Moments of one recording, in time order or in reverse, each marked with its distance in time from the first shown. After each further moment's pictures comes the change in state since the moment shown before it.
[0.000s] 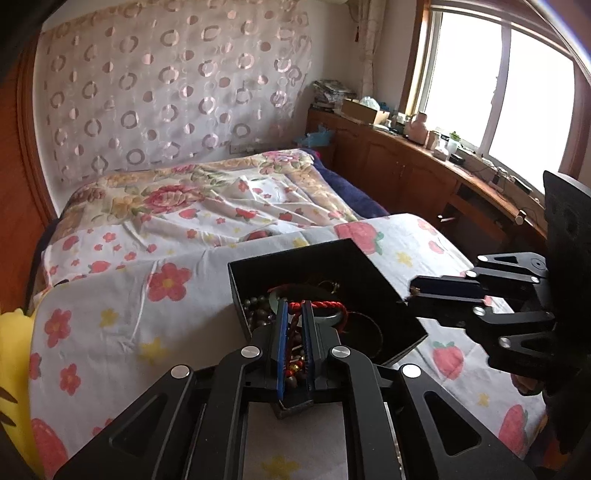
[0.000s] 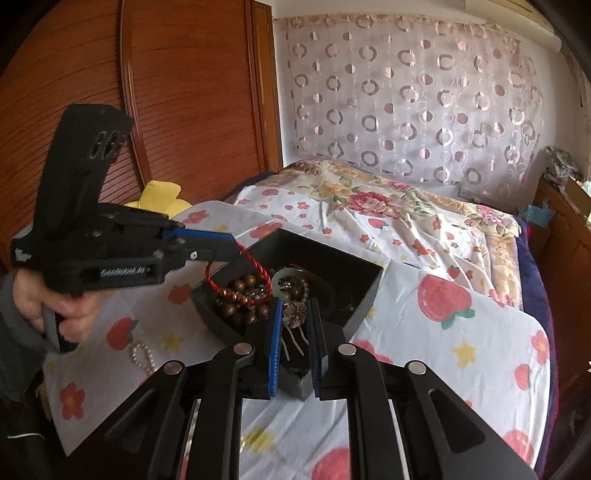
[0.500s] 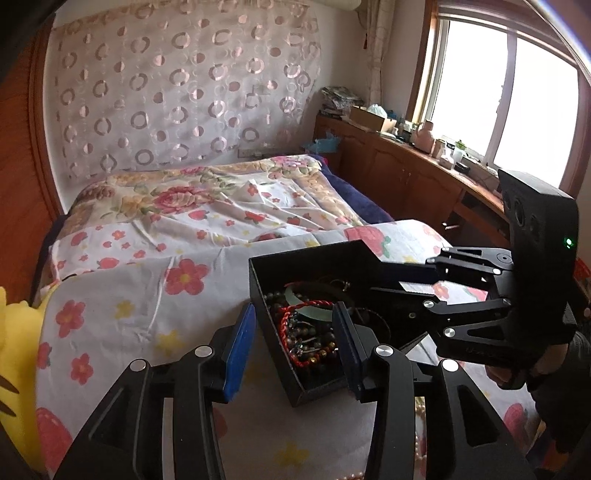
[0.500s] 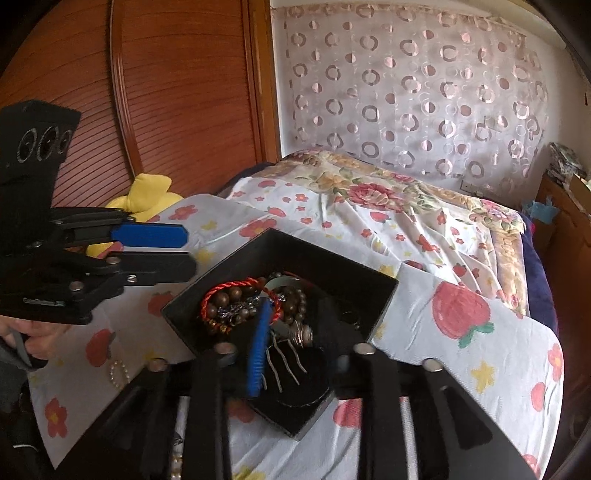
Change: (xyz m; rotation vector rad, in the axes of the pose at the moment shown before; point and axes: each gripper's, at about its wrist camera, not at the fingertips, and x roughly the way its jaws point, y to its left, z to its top) left arm -0.019 0.012 -0.009 -0.024 -0.031 0.016; right arm 0.029 -0.001 0.012 0.007 0.021 -0.015
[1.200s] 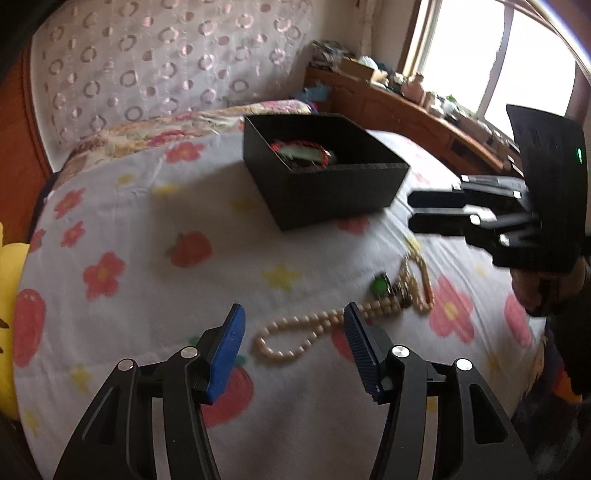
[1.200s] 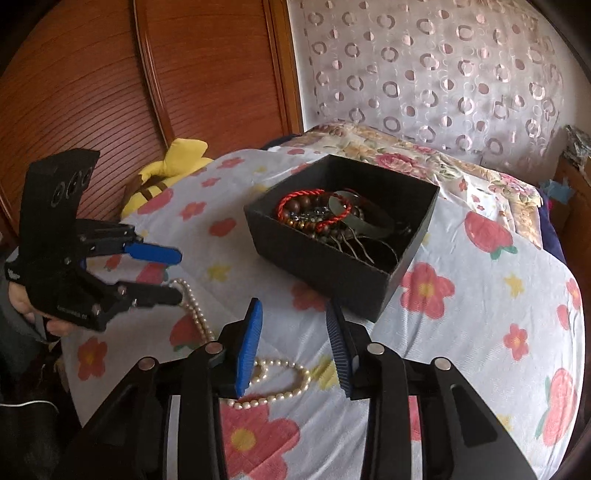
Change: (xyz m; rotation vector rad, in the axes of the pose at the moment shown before) left arm -0.026 -0.005 -0.112 0.027 0.198 -0.047; right arm -0.024 0.040 -0.062 -0.005 0.102 0.087
